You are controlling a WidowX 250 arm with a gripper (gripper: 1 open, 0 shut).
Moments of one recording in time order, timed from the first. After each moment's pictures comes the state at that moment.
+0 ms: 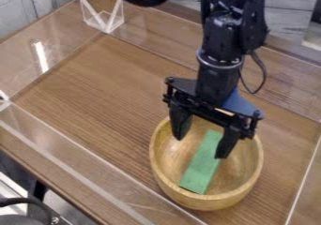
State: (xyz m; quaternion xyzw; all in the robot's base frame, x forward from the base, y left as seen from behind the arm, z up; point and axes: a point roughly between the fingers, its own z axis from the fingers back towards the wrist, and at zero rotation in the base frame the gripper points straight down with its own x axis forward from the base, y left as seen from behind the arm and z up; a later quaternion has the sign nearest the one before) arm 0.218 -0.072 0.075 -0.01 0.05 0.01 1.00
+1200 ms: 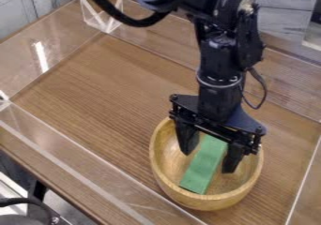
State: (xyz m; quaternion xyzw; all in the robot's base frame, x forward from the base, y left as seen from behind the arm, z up) arm 0.215 -0.082 0.061 -0.05 0.03 -0.01 1.00
